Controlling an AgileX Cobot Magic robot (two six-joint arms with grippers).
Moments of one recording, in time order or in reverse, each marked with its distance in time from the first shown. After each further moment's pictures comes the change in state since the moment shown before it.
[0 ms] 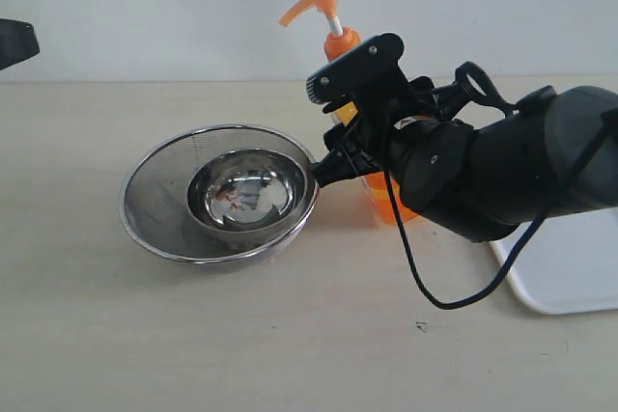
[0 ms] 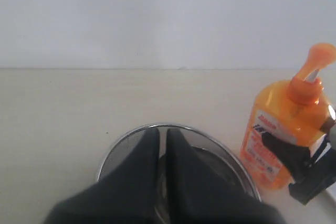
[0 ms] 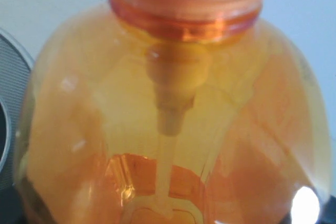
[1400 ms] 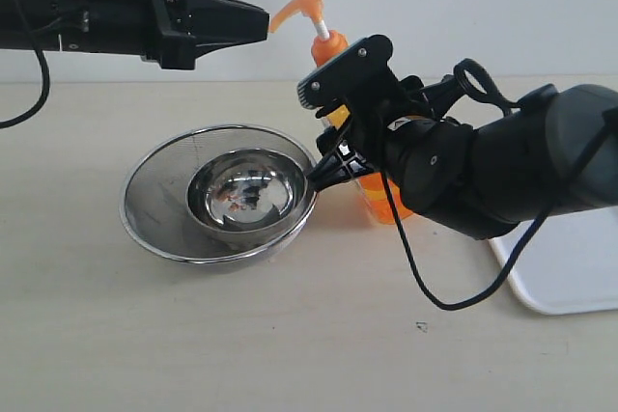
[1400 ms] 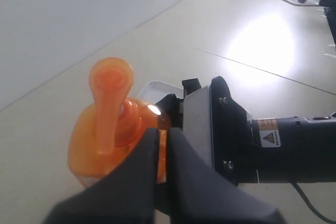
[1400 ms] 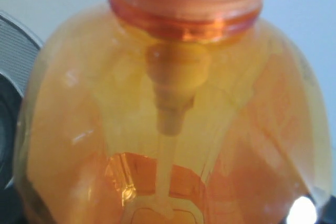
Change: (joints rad) left arm -0.011 0.627 -0.417 -0.591 0.724 1.014; right arm 0.000 0.000 -0.002 -0.057 0.038 0.000
